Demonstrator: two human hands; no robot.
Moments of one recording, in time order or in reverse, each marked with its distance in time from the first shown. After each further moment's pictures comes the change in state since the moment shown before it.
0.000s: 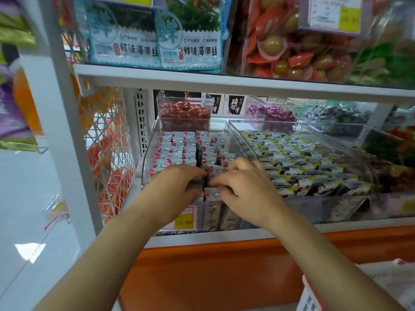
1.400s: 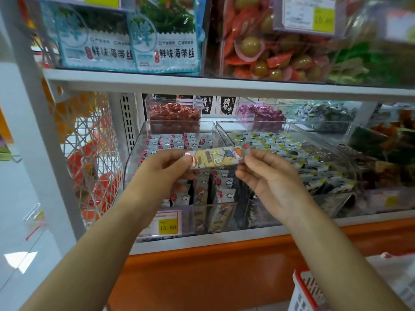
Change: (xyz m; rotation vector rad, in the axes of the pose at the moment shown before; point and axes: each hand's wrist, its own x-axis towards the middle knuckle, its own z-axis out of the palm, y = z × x) left_hand 0.012 0.019 -0.002 -0.989 0.186 -0.318; right_hand -0.013 0.030 -0.028 1.698 0.333 0.555
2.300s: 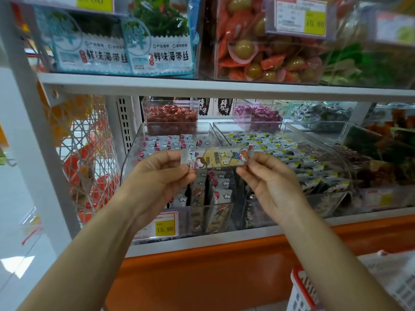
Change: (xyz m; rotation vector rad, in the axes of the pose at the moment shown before) left_hand -0.003 0.009 0.003 -0.477 -0.073 -0.106; right_hand 0.001 0.004 -0.005 0.115 0.190 -0.020
